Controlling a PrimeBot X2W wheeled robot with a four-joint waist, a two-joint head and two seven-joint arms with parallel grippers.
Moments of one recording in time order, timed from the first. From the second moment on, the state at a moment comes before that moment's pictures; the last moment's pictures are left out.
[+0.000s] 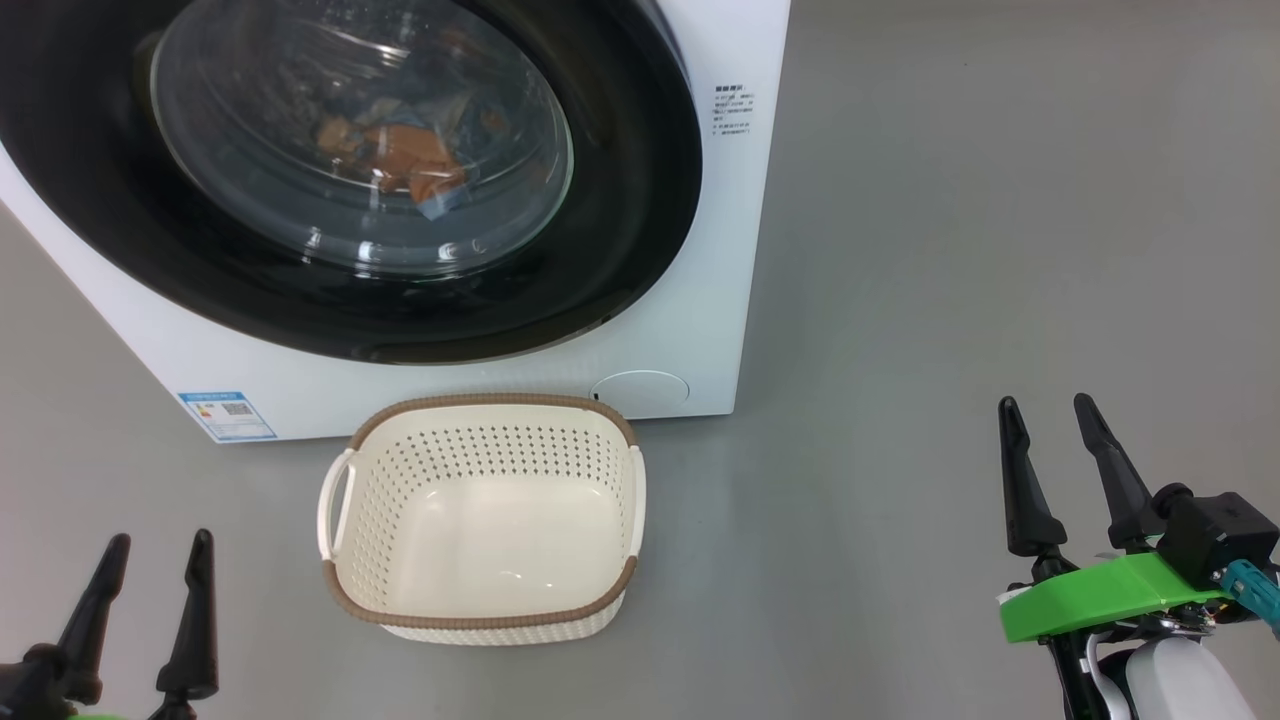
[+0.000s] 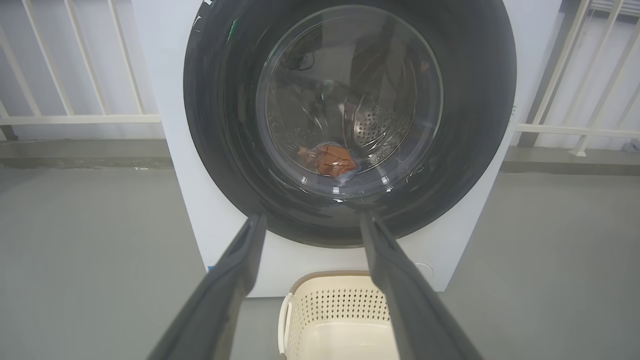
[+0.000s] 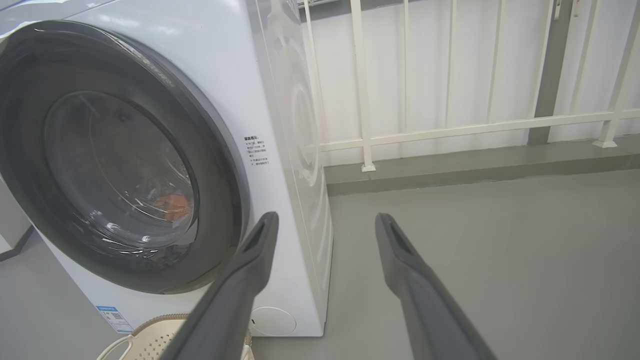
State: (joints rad) left arm -0.04 0.29 0.05 0.25 -0.38 -0.13 -0.26; right arm -0.13 -0.06 -0.03 0.24 0.26 0.13 -0.26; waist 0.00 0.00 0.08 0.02
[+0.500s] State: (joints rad) left arm -0.01 0.20 0.02 0.32 -0.44 -0.13 -0.24; right arm -0.08 -0.04 -0.03 0.32 0.31 0.13 -0.24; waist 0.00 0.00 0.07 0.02
